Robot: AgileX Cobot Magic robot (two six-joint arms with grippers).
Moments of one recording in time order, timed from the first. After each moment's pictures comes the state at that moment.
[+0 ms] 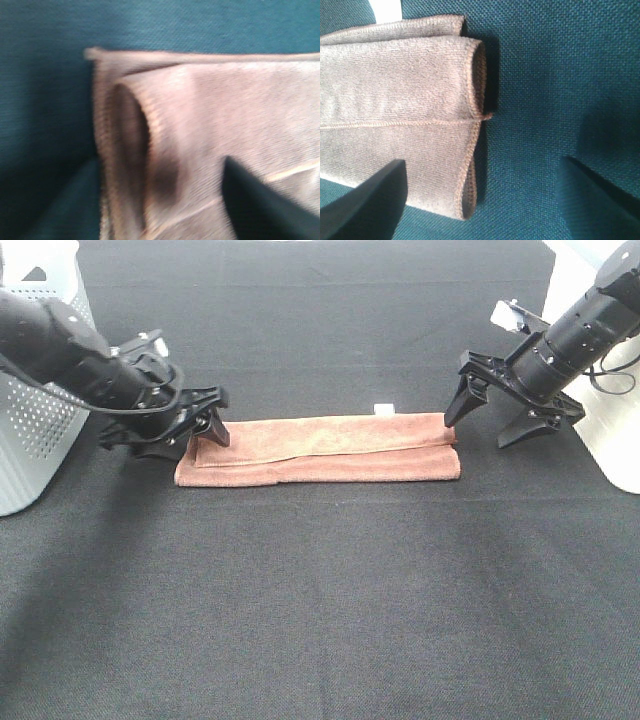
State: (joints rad) left arm -0.19 2.27 -1.48 -0.75 0.47 0.27; right arm -0.02 2.23 -1.63 0.52 0.85 -0.27
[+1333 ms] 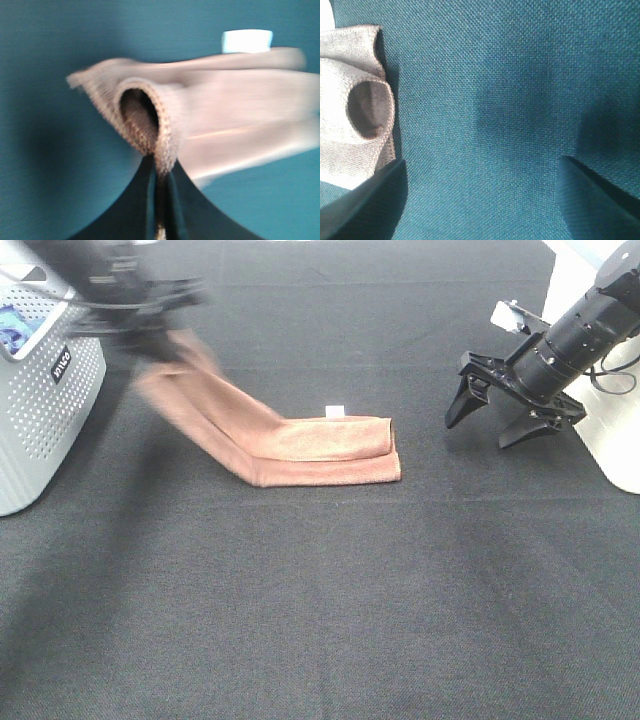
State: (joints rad) left arm -0.24 2.14 -1.81 -0.47 0.88 -0.01; right arm -0.02 2.23 -1.63 0.51 0.86 -0.27
